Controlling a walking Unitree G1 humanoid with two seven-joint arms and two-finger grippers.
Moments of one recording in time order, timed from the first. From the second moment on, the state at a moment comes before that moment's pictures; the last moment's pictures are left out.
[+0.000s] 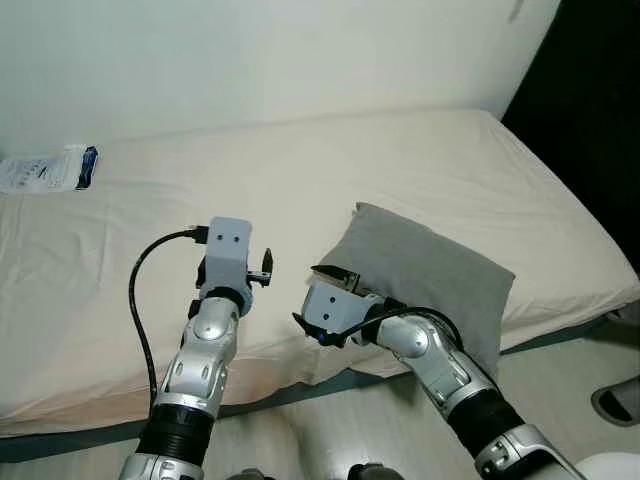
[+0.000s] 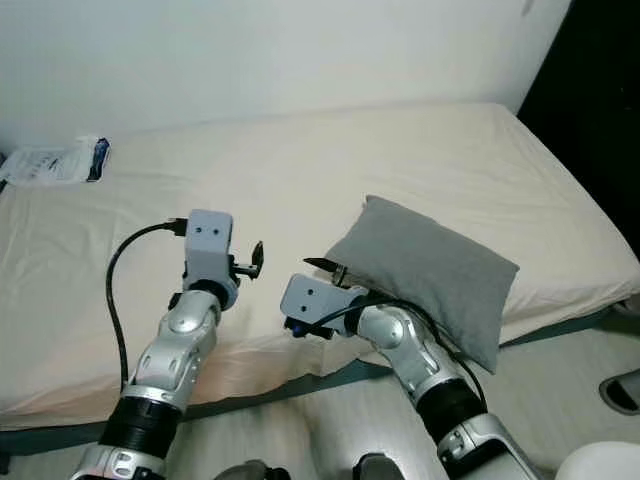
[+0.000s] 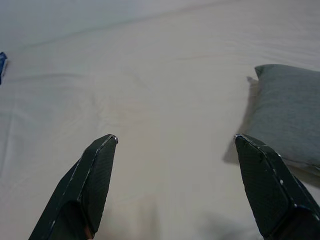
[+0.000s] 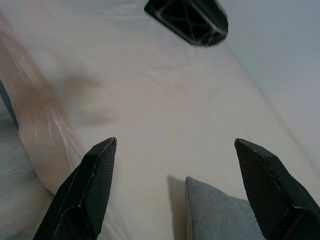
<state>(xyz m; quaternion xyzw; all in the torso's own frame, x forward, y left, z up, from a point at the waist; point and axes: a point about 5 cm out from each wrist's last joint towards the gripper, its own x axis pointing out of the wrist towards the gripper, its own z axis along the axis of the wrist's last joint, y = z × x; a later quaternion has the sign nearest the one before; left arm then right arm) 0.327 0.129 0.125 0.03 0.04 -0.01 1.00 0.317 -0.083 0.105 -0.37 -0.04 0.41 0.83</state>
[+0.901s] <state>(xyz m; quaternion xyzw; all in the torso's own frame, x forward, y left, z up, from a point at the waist) 0.331 0.105 0.135 0.02 0.03 -0.04 1.00 0.319 -0.091 0.109 -0.38 -0.04 0.41 0.83</state>
